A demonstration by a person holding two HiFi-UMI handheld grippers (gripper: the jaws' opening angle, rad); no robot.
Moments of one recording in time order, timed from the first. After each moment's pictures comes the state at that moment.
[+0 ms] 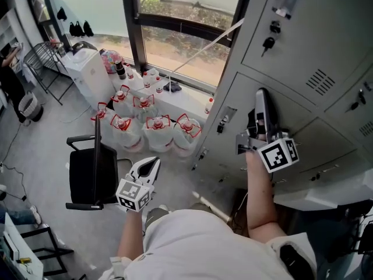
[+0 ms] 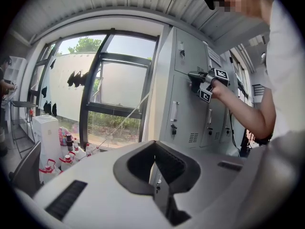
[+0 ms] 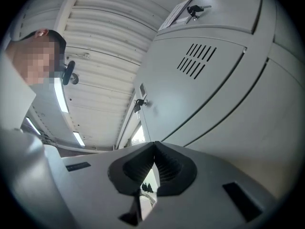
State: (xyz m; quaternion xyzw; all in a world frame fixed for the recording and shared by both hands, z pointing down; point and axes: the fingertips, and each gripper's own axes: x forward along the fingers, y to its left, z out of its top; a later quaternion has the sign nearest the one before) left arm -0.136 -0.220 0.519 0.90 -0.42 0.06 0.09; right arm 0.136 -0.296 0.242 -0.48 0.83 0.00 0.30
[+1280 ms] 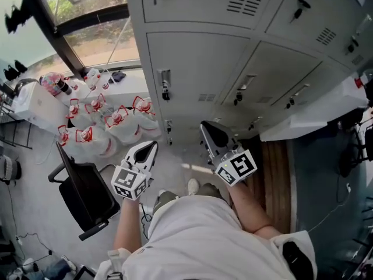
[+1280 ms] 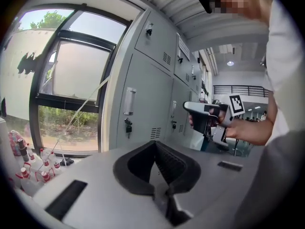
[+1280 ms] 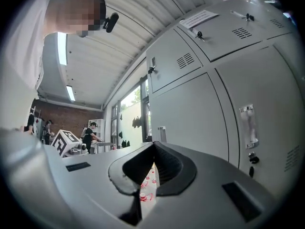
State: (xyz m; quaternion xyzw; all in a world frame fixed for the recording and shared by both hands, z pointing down) left arm 0.000 -0.195 0.526 0.97 -0.20 0.10 0.08; right arm 0.136 -0.157 0.447 -0.58 0.81 -0.01 0.06
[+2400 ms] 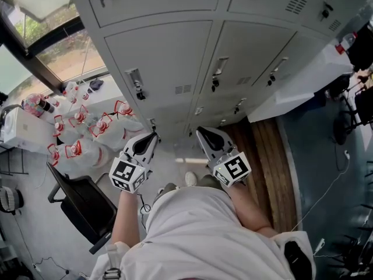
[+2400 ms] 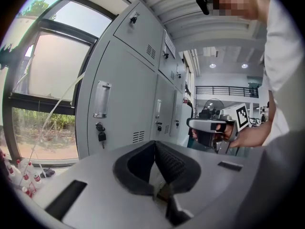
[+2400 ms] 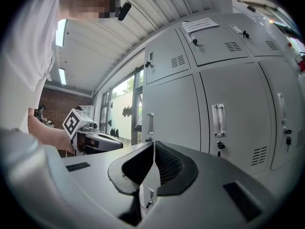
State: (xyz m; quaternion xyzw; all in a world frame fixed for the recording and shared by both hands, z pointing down) left arm 0.068 -0.182 0.523 0.99 -0.09 0.09 0.05; right arm 0.166 -0.103 0.496 -0.65 0.76 -0.01 -0.01
